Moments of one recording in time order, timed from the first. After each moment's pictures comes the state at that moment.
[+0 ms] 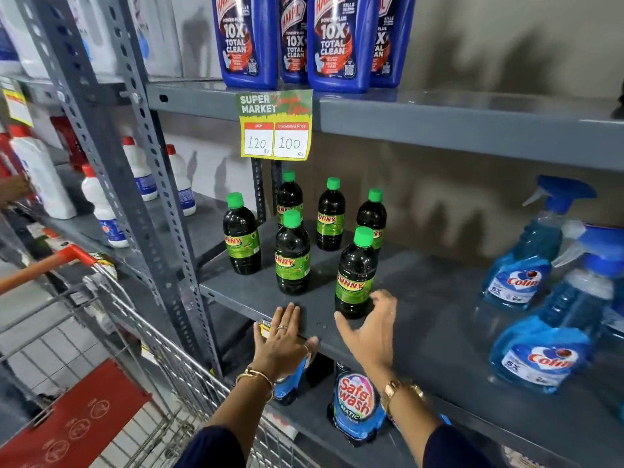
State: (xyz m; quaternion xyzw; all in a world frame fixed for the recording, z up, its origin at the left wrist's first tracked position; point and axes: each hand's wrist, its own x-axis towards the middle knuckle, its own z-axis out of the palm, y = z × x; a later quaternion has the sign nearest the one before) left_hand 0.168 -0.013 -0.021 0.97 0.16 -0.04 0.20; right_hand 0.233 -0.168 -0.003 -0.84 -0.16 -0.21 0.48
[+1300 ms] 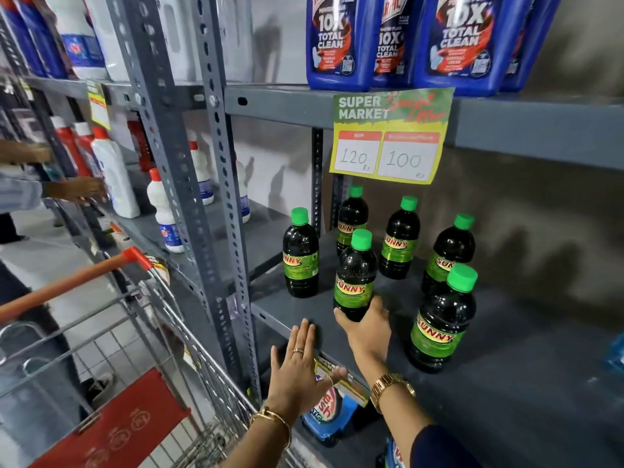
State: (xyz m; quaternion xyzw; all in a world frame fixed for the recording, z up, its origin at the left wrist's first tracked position) left_hand 0.164 0.058 -0.033 0.95 0.20 0.00 0.22; right_hand 0.272 -0.023 -0.001 -0.87 -0.10 -0.08 0.48
